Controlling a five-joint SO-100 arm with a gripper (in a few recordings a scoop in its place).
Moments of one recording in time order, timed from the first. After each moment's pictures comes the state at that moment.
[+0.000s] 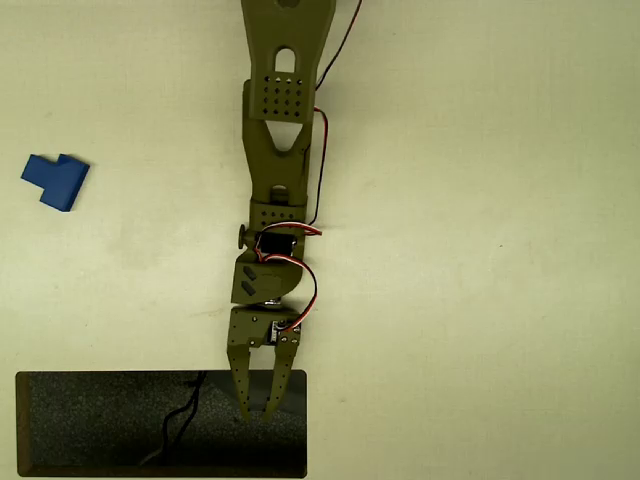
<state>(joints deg) 3.3 -8.3 17.9 -36.5 -92.1</state>
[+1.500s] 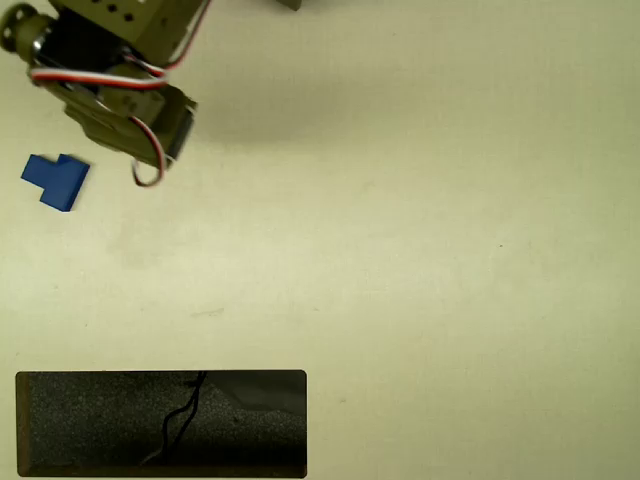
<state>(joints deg) 36.6 96.9 97.3 77.5 -104.2</state>
